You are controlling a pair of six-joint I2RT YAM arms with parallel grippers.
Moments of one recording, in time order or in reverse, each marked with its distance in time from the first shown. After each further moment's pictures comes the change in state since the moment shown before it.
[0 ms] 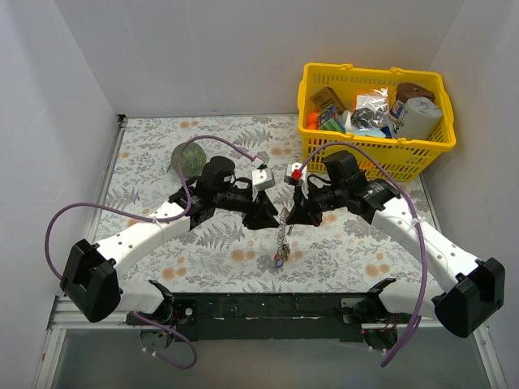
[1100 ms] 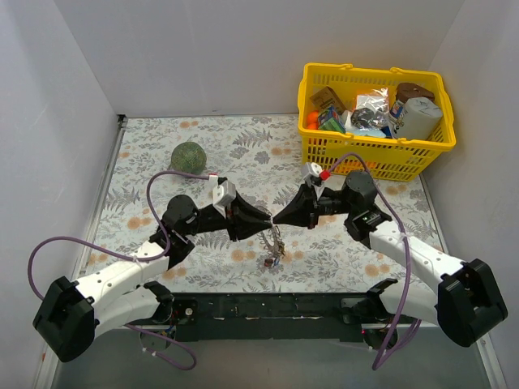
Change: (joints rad) left arm 0.000 -0.322 -0.490 0.839 -0.072 -0.419; right arm -0.050 -0.058 -0.458 1.272 -0.368 0.665
